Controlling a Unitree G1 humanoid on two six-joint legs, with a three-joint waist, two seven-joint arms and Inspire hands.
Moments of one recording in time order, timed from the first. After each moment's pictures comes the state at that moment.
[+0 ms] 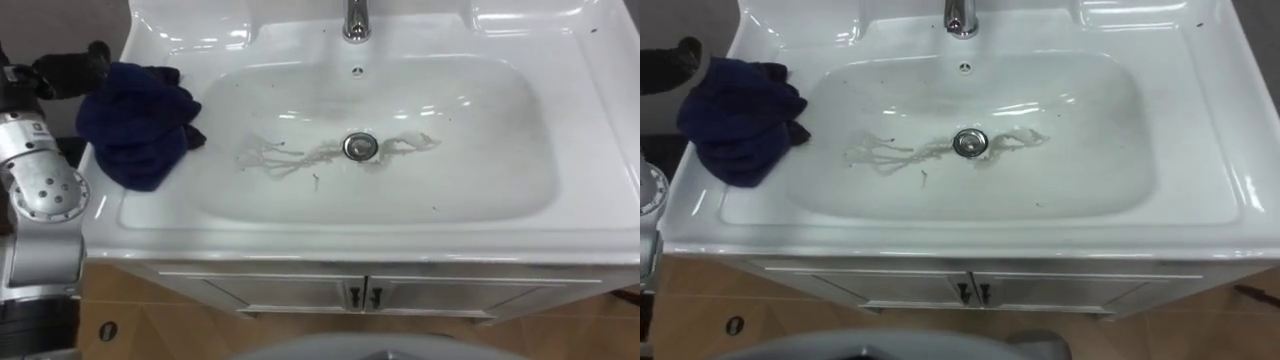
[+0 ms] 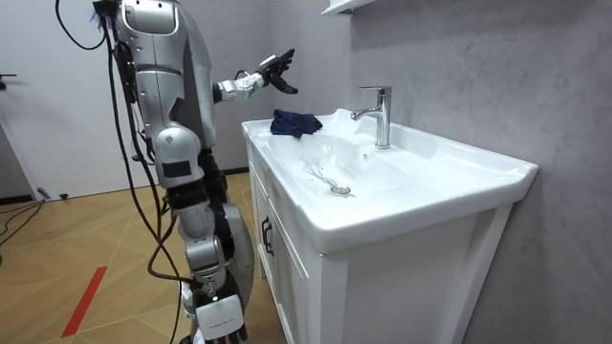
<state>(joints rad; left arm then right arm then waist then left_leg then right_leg) 0.04 0.44 0.18 0.03 0.24 -0.03 0.45 0.10 -0.33 -0.04 1.37 0.00 0.07 0.23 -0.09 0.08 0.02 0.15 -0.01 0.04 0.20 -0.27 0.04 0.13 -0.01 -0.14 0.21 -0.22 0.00</state>
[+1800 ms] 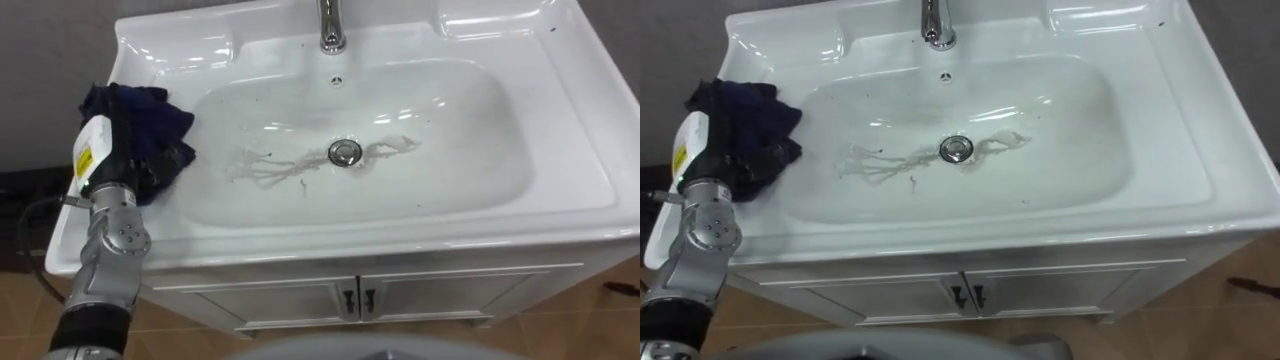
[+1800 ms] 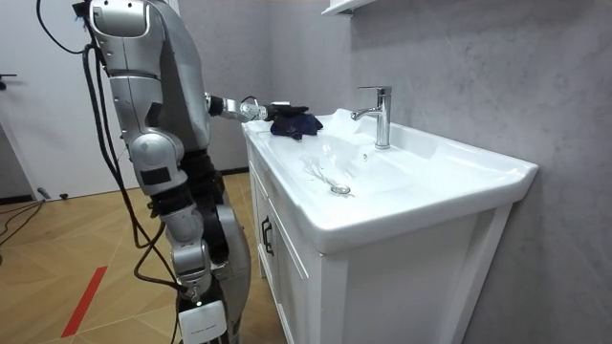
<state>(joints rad) 0.03 0.33 0.08 0.45 0.52 0.02 0.26 0.12 -0.31 -0.07 1.29 -0.16 0.22 0.21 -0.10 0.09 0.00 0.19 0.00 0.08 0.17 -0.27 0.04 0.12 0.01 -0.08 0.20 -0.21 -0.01</state>
